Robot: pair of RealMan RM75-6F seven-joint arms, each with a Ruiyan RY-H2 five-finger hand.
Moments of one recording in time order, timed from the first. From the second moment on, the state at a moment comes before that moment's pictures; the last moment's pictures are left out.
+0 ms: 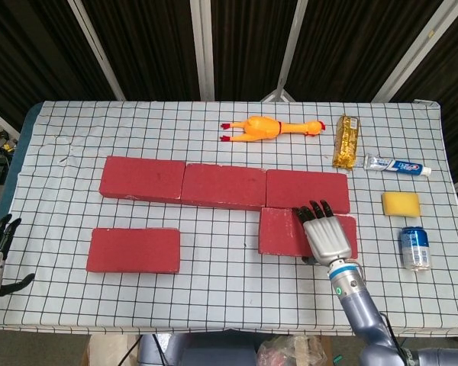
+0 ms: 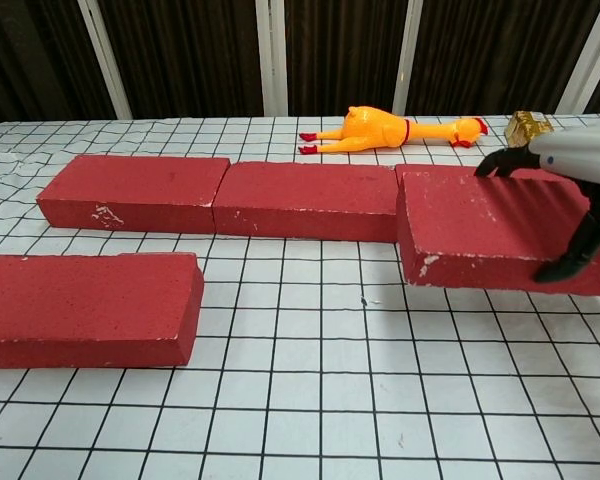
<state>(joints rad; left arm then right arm) -0.04 -1.09 -0.04 -1.75 1.44 1.49 0.20 0.65 -1.26 0.17 -2.07 -0.73 1.21 -0.88</state>
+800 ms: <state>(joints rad) -0.05 -1.14 -0.08 -1.74 1.33 1.48 0.30 1.23 -1.37 0.40 -1.64 0.04 1.03 -1.11</state>
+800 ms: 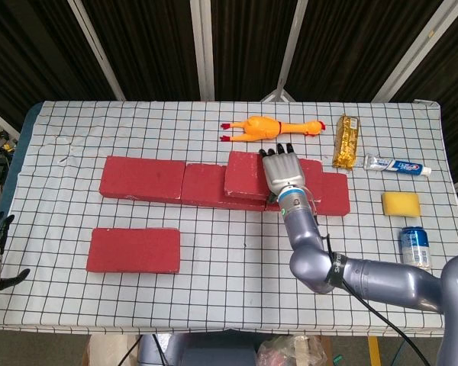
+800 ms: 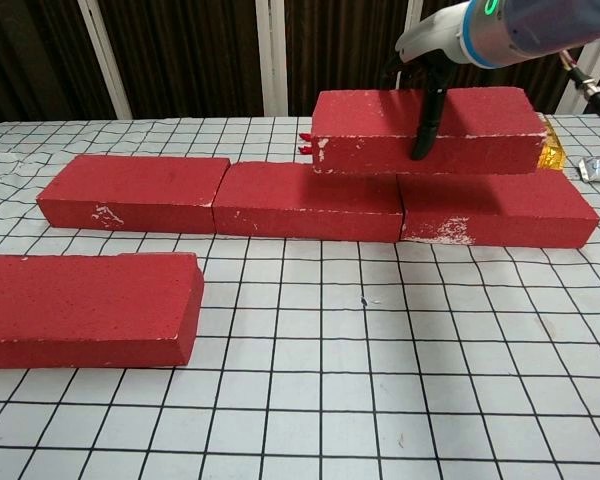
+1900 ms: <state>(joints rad) -0.05 -1.15 -0.08 -1.74 1.30 1.51 0.34 1.31 -1.48 0.28 -1.44 0.03 0.89 -0.98</state>
